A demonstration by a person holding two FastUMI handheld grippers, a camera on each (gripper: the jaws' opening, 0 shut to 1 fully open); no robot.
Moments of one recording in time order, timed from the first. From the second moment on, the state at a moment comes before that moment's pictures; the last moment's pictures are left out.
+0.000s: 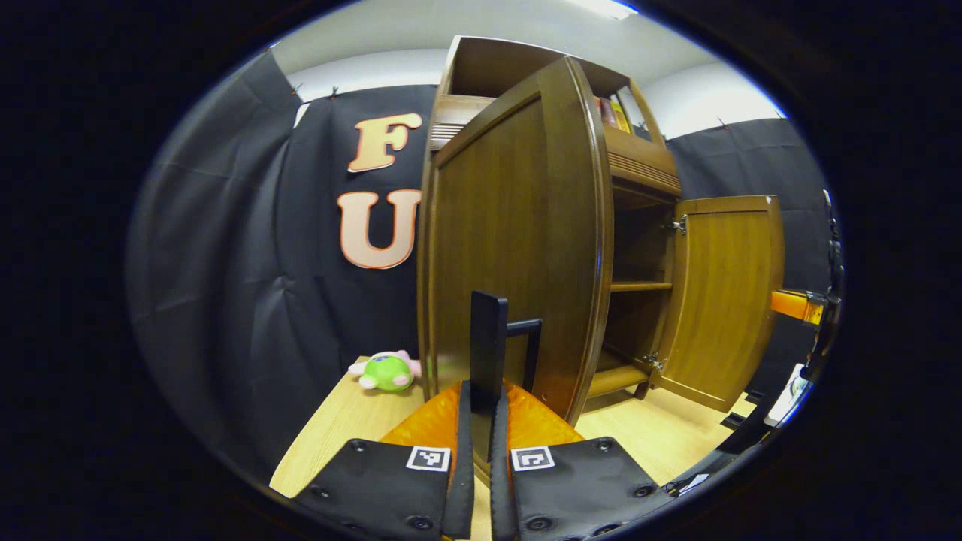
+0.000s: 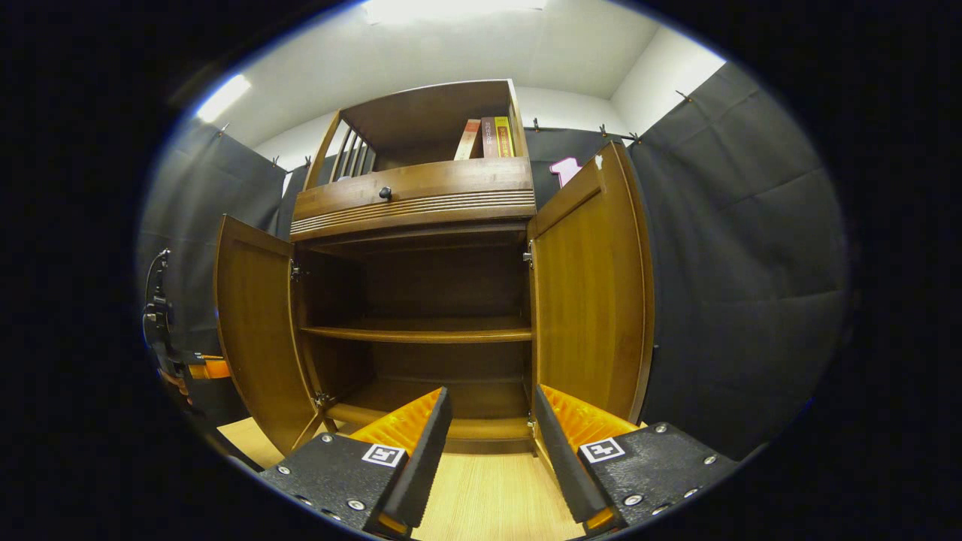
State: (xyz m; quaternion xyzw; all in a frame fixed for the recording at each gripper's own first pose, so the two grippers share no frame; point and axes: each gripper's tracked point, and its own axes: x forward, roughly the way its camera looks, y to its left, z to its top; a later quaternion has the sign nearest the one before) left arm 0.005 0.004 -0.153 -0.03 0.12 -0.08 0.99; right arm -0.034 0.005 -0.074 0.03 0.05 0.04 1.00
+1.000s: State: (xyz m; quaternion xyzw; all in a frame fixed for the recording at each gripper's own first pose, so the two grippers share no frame) left arm -0.006 0.107 -0.148 -0.04 0.11 -0.06 0.99; right arm -0.016 0.052 -0.084 0.03 0.06 0.07 1.00
